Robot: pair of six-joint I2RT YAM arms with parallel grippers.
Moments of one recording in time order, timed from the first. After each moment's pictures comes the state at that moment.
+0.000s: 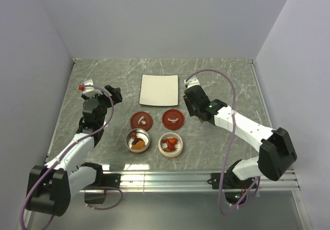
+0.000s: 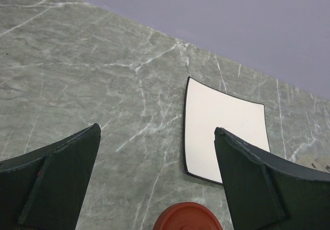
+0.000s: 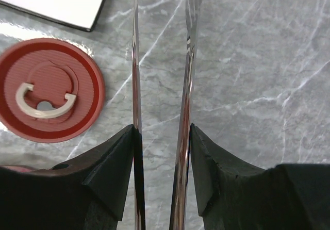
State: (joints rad) left arm -0.18 1.02 0.45 0.49 -0.18 -0.44; right arm 0.66 1.38 1.00 -0.47 0.44 0.12
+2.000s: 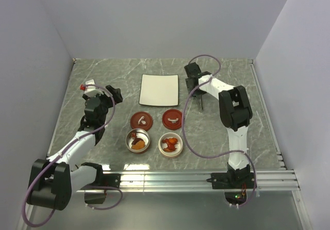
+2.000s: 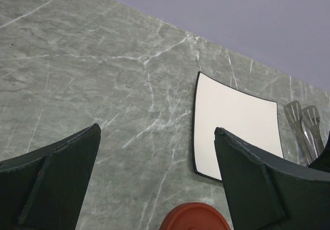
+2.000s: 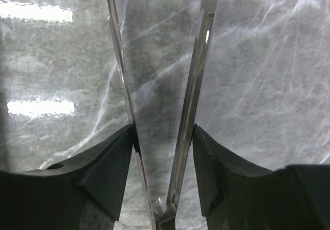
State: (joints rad) left arm -0.18 1.08 0.45 0.51 -0.20 -0.44; right arm 0.36 2.14 1.61 -0.57 0.34 0.10
